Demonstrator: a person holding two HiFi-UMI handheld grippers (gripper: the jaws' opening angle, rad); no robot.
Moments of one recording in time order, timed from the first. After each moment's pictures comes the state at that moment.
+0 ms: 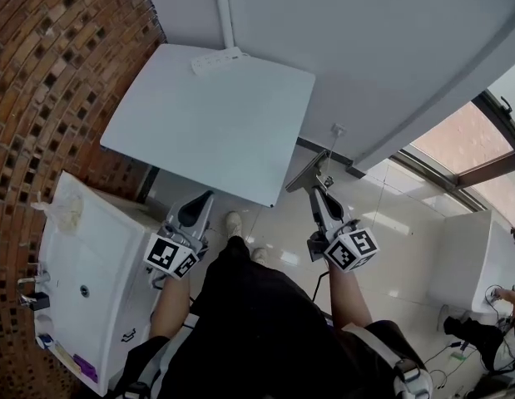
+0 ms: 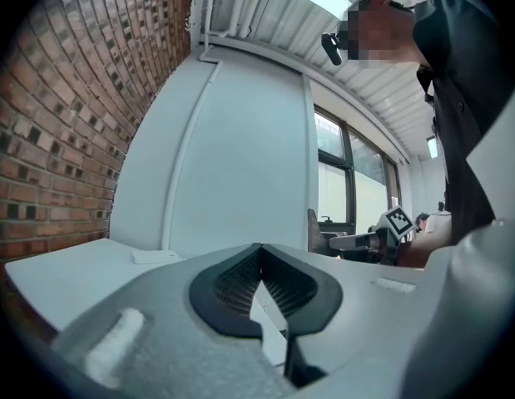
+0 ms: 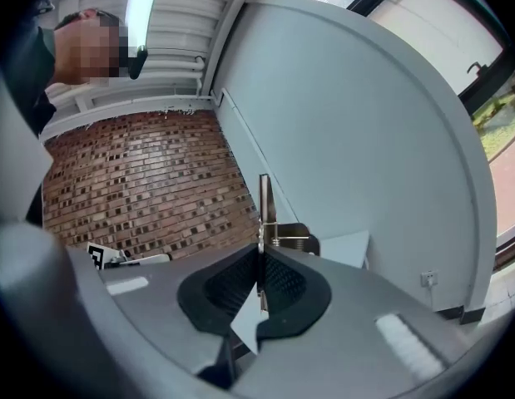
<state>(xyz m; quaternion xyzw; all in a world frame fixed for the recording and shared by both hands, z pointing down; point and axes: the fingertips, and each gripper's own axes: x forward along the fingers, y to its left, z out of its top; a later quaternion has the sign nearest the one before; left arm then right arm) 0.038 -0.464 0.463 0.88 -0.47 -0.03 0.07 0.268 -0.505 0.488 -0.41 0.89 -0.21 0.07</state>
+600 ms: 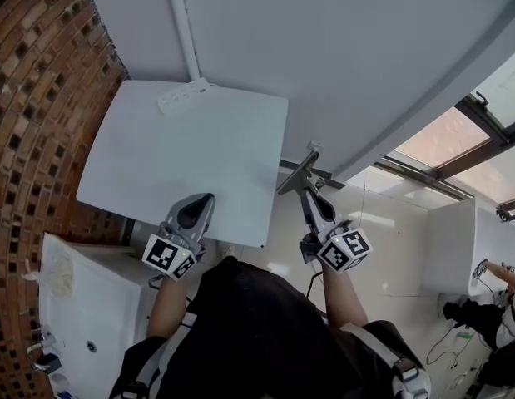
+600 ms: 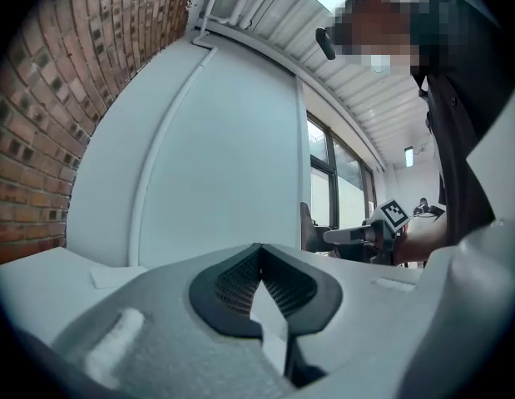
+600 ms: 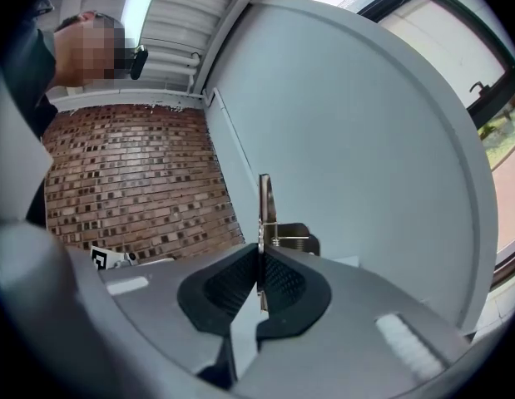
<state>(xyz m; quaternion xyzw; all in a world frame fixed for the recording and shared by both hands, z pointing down) 0.046 -0.593 0.464 0.92 -0.39 -0.04 0.06 0.261 -0.602 0.474 -0.46 0.87 -0.18 0.07</state>
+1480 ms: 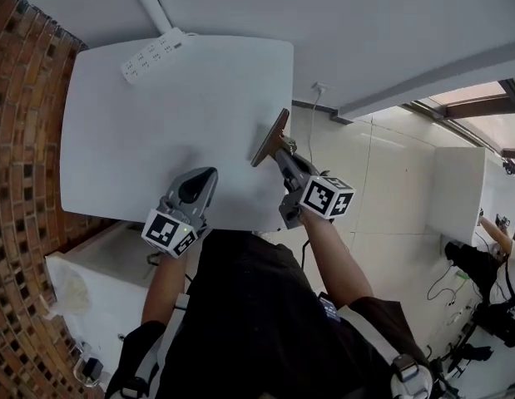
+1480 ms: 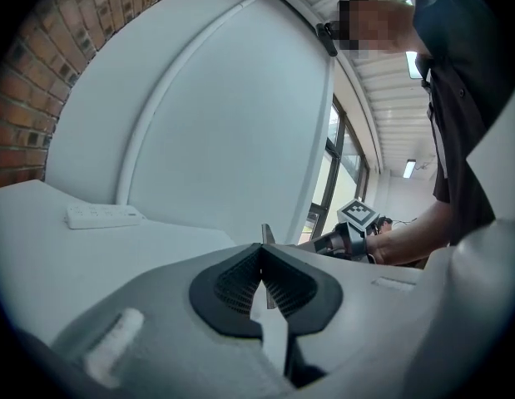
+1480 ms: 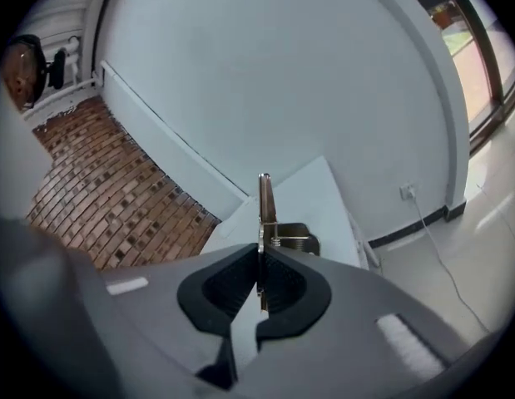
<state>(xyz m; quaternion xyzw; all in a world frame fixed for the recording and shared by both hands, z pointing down) 0.049 -0.685 0.578 0.93 -0.32 0.03 0.19 0.209 -0.702 0.645 -0.49 0.73 -0.47 0.01</state>
